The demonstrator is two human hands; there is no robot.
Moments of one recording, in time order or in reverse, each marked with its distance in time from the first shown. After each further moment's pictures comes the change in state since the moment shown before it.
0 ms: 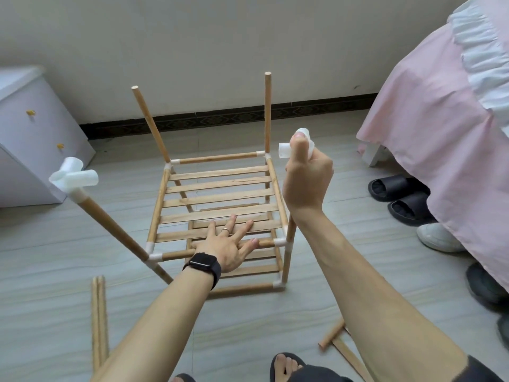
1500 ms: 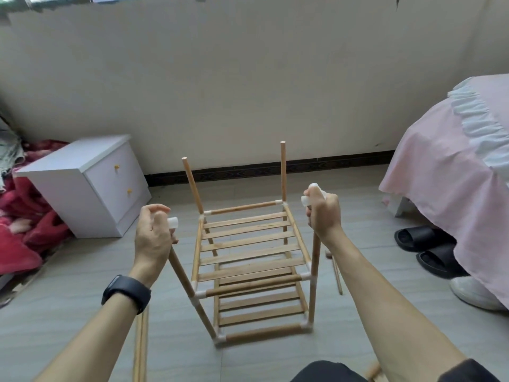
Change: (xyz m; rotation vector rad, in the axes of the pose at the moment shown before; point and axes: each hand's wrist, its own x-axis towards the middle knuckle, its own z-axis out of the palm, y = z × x) left_hand -0.157 -0.112 -0.109 -1.158 1.092 -0.042; right_hand 0.013 -0.017 -0.020 0.107 -0.352 0.164
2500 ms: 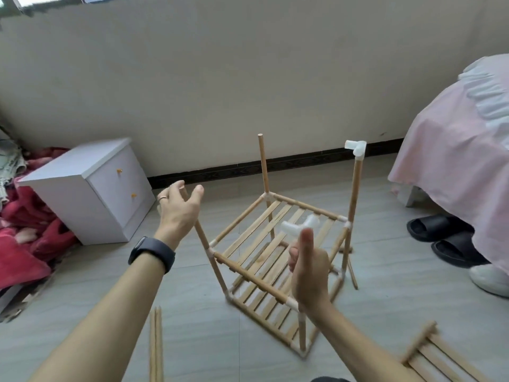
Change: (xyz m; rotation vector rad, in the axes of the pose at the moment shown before) left_hand 0.058 0.021 0.025 0.338 -0.152 -0.084; right_hand -0.126 0.006 0.065 0.067 0.027 -0.028
